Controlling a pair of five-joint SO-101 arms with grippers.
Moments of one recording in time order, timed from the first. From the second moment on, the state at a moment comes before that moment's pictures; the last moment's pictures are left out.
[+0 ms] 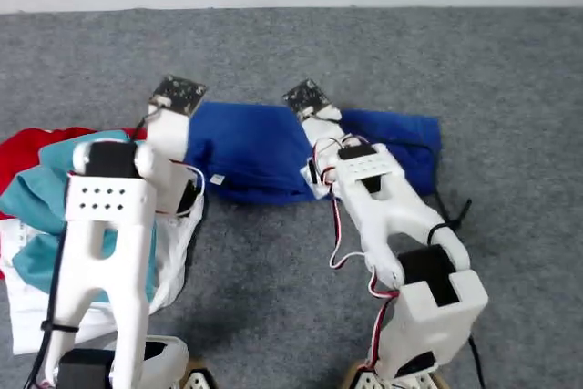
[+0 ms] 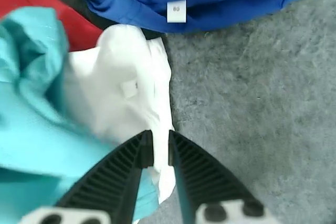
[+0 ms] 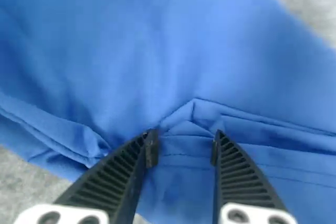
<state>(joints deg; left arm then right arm) -1.3 -20.9 25.7 89.1 -7.8 -17.9 12.7 22.9 36.0 18.4</state>
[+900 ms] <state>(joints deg) -11.7 -20.9 54.0 56.7 -20.0 -8.6 -28.0 11.0 71.8 18.4</state>
